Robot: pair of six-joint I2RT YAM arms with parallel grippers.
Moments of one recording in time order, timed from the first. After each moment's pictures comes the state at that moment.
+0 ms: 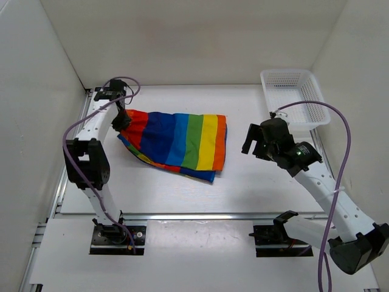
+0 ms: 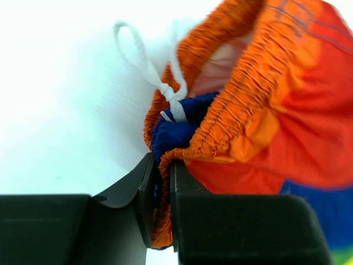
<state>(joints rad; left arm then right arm) -0.03 1.87 1.62 -0.96 -0.29 -0.52 0.53 1.02 1.08 -0.86 0.27 0.62</state>
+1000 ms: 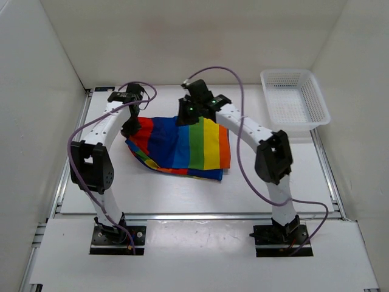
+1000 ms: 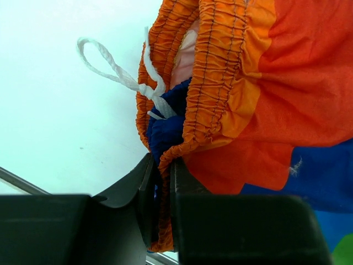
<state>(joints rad) -0.20 1.80 1.62 -1.10 -0.44 -0.50 0.68 2.08 1.92 -0.60 -0.26 0.50</state>
